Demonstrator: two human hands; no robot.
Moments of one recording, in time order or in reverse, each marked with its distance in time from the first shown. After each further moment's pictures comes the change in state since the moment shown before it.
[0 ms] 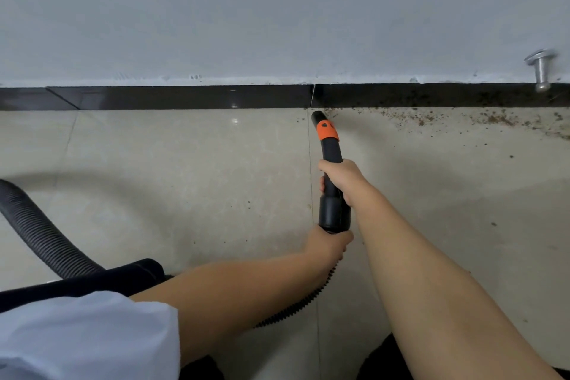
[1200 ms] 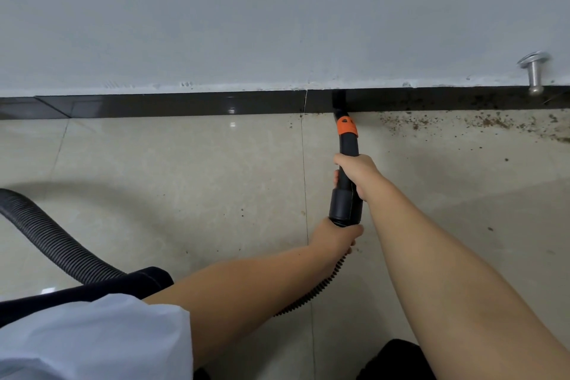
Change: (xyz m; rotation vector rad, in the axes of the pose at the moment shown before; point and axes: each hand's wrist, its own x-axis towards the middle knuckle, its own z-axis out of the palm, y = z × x) left_hand 0.008 0.029 0.022 0.038 -0.042 0.027; right_hand 0.019 -0.014 -0.035 0.087 0.081 0.034
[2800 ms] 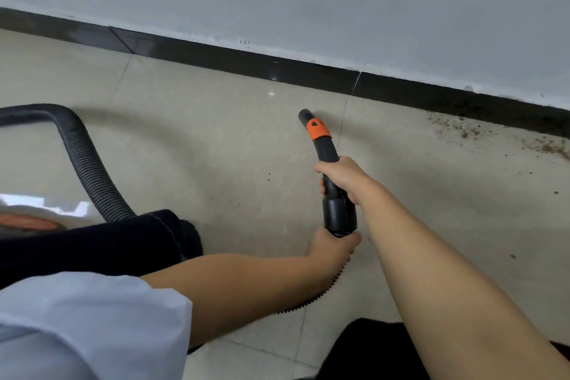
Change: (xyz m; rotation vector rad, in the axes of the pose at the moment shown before) left_hand -0.048 -0.031 -0.008 -0.123 0.225 -0.089; right_hand -0.043 0.017 0.052 -0.408 -0.361 -0.010
